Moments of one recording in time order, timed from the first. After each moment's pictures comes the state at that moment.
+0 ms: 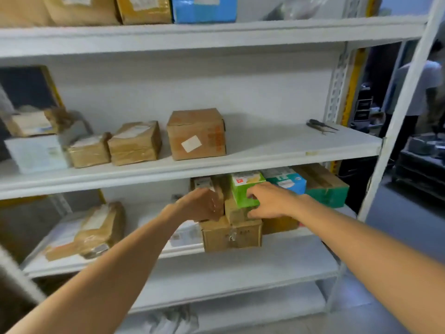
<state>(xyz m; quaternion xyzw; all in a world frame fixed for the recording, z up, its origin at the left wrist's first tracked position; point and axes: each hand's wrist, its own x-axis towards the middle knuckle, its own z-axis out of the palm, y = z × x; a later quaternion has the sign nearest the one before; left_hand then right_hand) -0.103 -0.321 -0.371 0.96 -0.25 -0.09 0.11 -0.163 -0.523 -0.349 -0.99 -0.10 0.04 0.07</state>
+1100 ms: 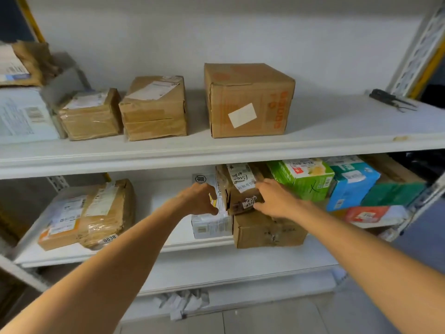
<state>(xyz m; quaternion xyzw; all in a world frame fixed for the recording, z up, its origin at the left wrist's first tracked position) 0.059 -0.203 -0.466 0.96 -0.20 -0.14 0.12 -0.002 -0.409 -0.446 -0.99 -0.04 0.08 0.13</state>
